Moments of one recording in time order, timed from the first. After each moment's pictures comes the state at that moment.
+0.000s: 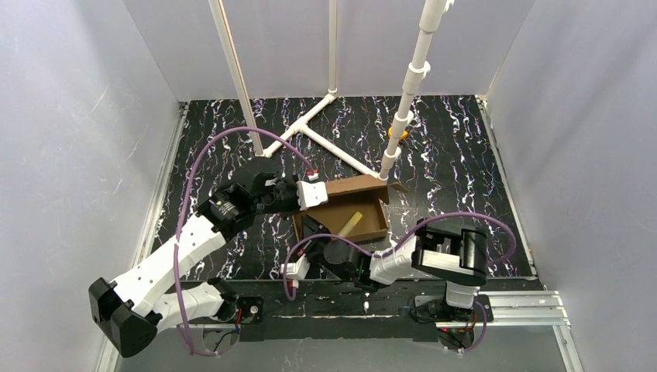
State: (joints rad) left arm -0.71 1.02 0.99 -0.50 0.36 0.68; right arm 1.38 1.81 0.65 1.00 0.47 -1.63
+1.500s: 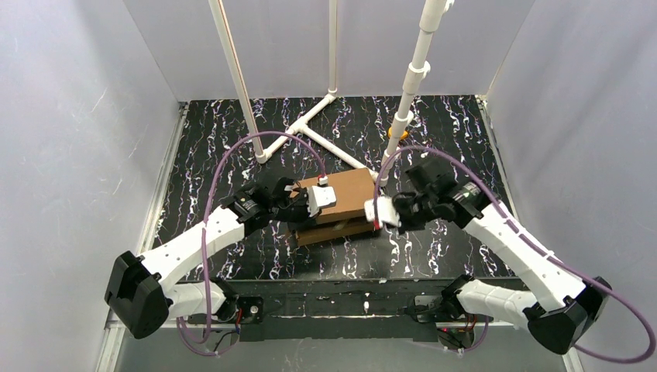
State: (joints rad) left arm -0.72 1.17 0.88 -0.51 0.42 0.49; right arm 0.73 1.07 1.11 -1.16 -0.42 -1.14
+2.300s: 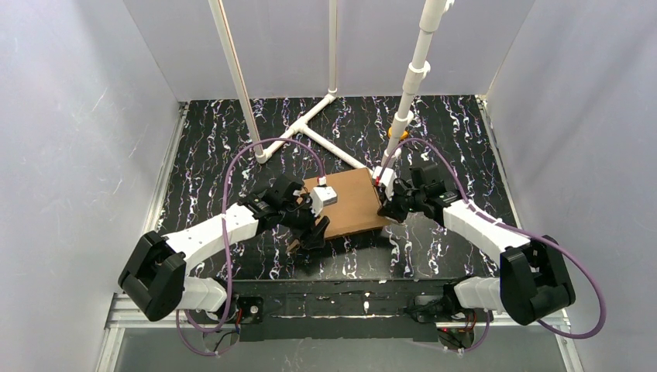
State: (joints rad) left arm -0.71 1.32 0.79 -0.41 0.48 0.19; right arm 0.41 1.27 0.70 -0.27 -0.64 -0.54
